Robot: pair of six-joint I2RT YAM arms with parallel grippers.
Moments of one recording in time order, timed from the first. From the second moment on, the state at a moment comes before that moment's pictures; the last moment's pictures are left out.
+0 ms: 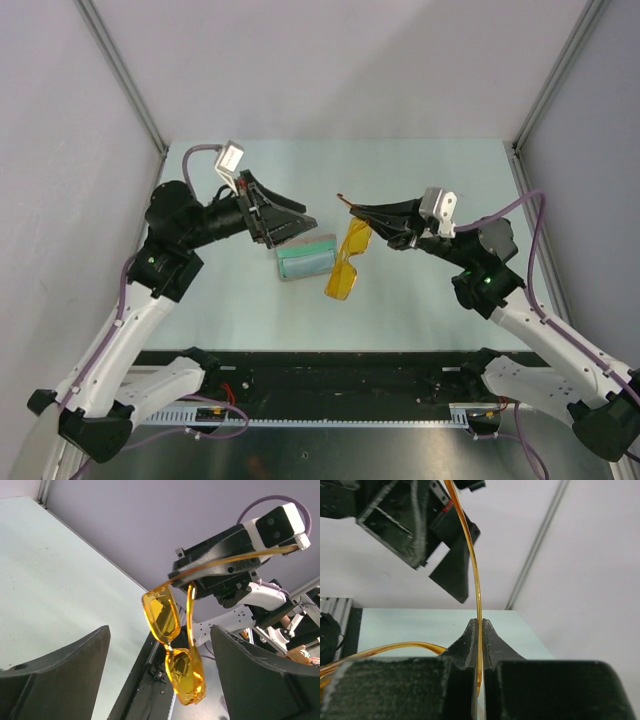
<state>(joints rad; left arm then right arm) -0.48 0.95 1.13 -0.11 0.73 -0.67 0.67 0.94 0.88 0.50 -0.54 -0.10</state>
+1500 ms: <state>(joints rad) -0.58 1.13 0.99 0.27 1.08 -0.97 0.72 1.00 0.95 0.58 -0.62 -0.11</state>
